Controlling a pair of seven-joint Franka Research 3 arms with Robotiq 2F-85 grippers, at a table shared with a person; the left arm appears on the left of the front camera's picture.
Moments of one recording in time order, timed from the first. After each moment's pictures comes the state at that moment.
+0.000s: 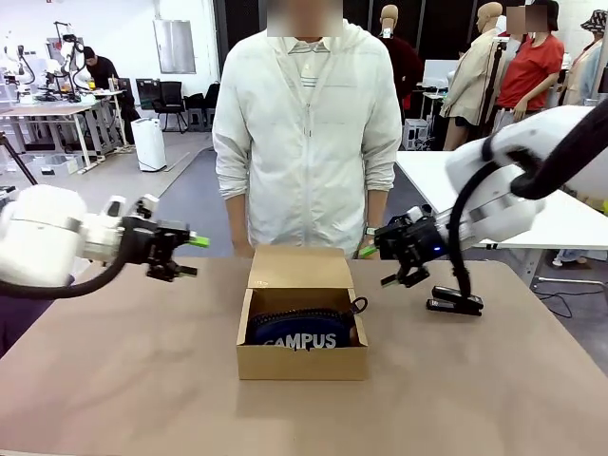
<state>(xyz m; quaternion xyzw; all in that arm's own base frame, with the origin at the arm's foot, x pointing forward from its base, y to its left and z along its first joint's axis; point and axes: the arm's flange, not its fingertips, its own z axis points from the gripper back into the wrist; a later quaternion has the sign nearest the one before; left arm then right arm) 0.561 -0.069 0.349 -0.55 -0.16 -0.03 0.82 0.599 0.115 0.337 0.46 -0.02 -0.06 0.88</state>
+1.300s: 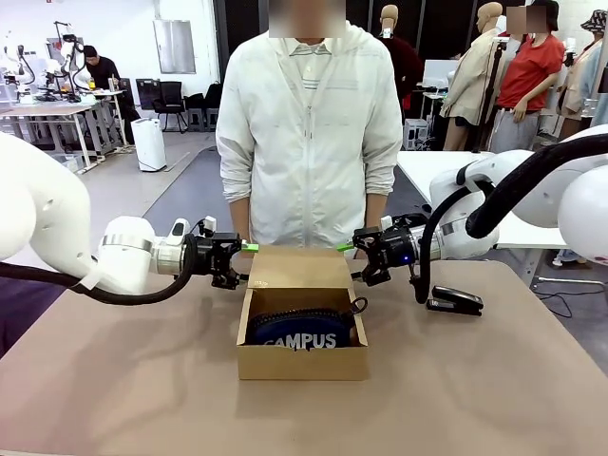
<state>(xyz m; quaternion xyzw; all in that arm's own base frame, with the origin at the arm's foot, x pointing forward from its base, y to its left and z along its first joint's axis) 0.653 -0.154 0.264 -0.65 -0.08 -0.05 0.75 0.668 0.144 0.275 0.60 0.00 0.00 0.80</state>
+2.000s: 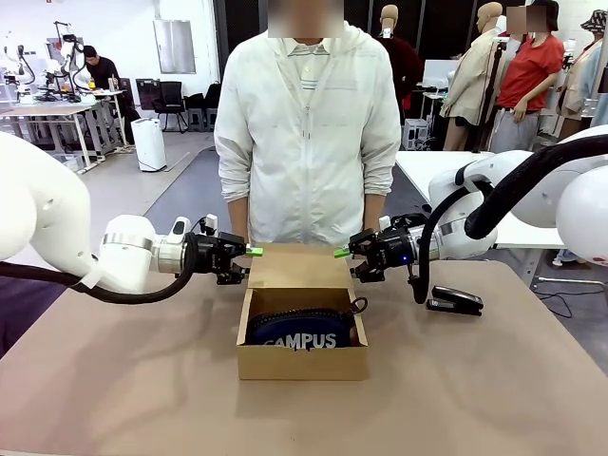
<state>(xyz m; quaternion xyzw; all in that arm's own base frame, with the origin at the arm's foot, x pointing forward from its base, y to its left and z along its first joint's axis) 0.653 -0.158 0.270 -0.66 -0.08 -0.07 0.74 0.669 0.146 0.274 0.60 0.00 0.00 0.80</state>
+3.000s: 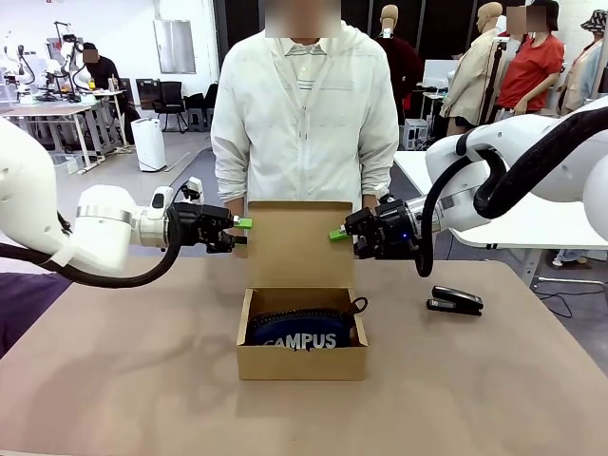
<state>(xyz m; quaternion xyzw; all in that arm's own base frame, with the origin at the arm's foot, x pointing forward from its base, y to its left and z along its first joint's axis) 0.628 -0.140 0.352 -0.65 -0.19 -0.17 0.72 0.653 0.160 0.348 0.56 -0.08 0.11 0.82</state>
